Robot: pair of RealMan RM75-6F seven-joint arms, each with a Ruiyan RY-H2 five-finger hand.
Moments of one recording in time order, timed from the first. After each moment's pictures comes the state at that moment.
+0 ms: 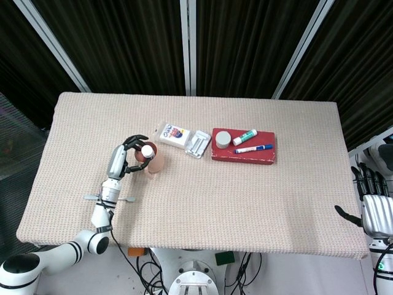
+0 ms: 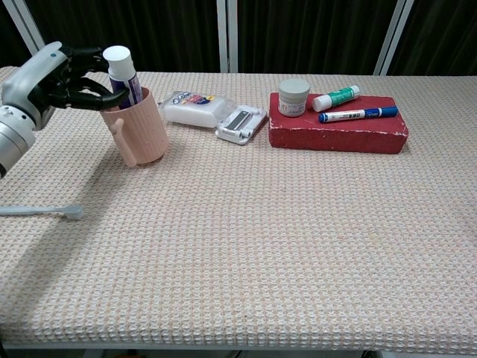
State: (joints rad) left arm -0.59 -1.87 -0.26 -0.97 1.37 1.24 -0.72; right arm 0.05 -1.18 0.09 -1.51 -1.49 1.53 0.05
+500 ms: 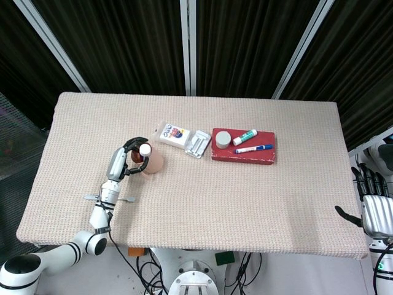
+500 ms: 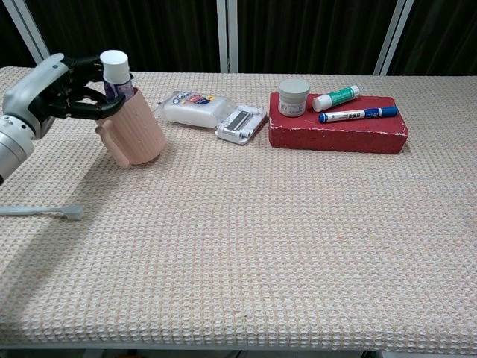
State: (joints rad) left arm -0.58 -1.87 -0.23 -0.93 1.39 1.23 -0.76; right arm 0.05 -1.19 0.09 -1.49 -1.48 1.53 0.06
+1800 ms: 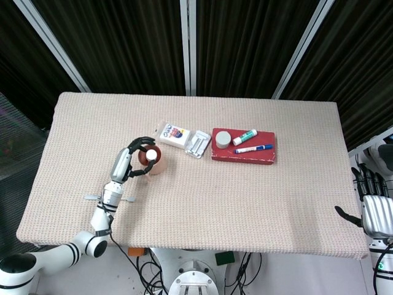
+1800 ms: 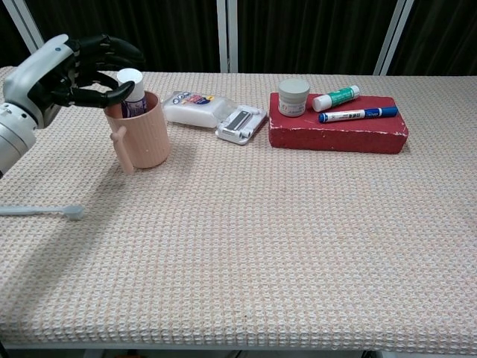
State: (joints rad) left arm -0.59 -1.83 -0.22 -1.03 1.45 1.29 -0.75; right arm 0.05 -1.20 0.09 -1.48 -1.48 1.52 0.08
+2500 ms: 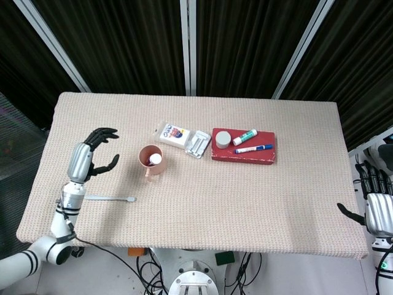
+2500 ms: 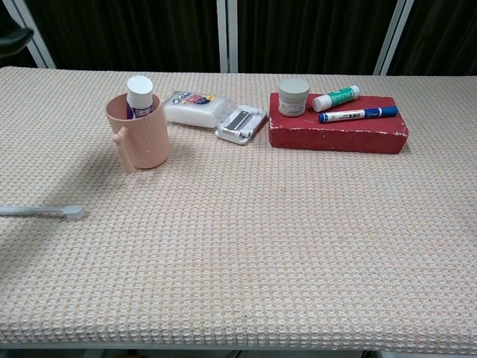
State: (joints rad) left arm -0.46 -1.50 -0.17 -1.27 1.51 1.43 -0.51; right arm 0.05 -1.18 0.11 -1.50 -1.49 1.55 0.08
